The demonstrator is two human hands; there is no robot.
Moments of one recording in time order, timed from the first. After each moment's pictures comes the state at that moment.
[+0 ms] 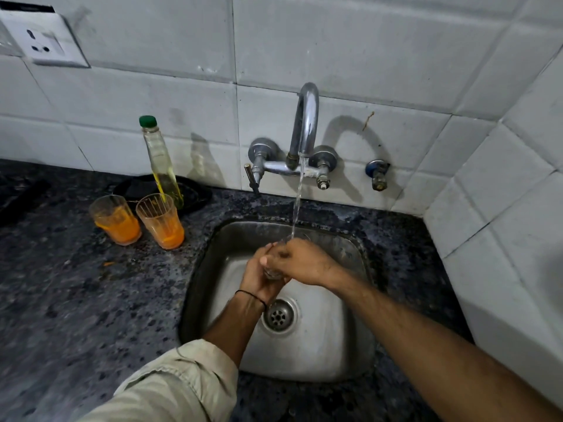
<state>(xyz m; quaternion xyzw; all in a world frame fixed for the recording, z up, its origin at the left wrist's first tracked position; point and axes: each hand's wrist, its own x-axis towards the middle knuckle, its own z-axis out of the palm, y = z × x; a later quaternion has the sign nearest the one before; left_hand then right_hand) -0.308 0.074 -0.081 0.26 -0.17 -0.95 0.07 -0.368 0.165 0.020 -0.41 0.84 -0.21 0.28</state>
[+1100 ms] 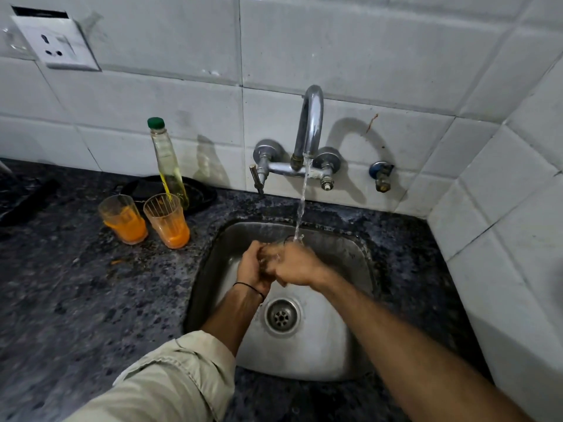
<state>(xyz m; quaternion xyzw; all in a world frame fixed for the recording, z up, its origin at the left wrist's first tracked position) -0.306 0.055 -0.082 0.37 -0.30 -0.87 0.16 -0.357 0.146 0.008 -0.37 0.85 -0.20 0.31</state>
